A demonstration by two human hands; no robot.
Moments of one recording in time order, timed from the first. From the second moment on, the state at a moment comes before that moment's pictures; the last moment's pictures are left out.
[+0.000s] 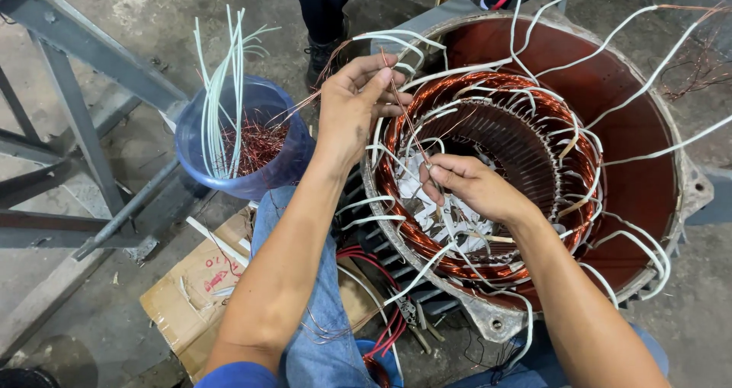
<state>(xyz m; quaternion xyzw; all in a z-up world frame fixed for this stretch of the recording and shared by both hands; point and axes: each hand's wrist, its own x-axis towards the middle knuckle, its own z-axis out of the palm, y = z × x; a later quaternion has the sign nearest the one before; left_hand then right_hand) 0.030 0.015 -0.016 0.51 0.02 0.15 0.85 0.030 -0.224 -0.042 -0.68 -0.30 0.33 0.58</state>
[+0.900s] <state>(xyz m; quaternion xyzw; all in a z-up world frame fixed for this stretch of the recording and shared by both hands) 0.019 0.022 0.009 0.55 0.06 0.13 0.82 0.023 -0.223 -0.009 -0.69 -0.38 0.35 0.52</state>
